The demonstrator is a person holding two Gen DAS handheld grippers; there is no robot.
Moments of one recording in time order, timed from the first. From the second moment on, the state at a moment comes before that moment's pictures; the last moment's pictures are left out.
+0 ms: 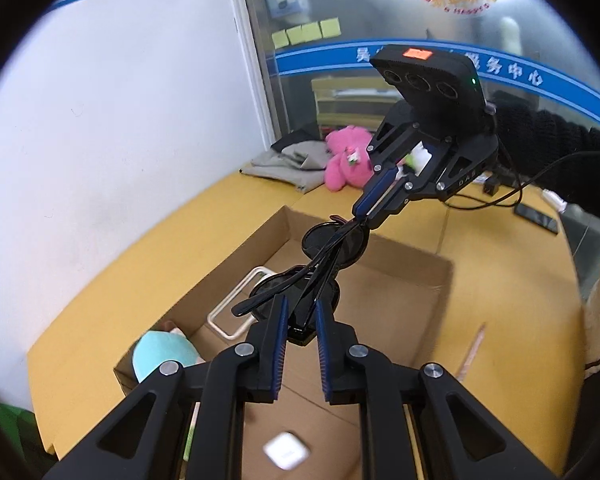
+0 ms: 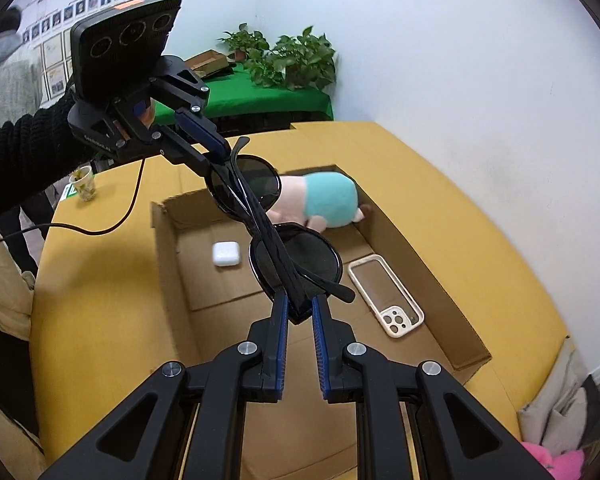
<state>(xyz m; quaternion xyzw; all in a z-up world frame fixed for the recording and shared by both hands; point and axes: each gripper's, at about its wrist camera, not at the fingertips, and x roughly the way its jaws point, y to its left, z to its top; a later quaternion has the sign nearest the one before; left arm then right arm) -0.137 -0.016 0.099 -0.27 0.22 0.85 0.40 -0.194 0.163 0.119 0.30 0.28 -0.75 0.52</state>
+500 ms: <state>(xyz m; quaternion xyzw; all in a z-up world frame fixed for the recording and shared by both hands) -0.253 0.008 -0.023 -0.38 0.20 0.80 0.42 -0.314 0.136 -0.015 0.43 0.28 -0.69 0.51</state>
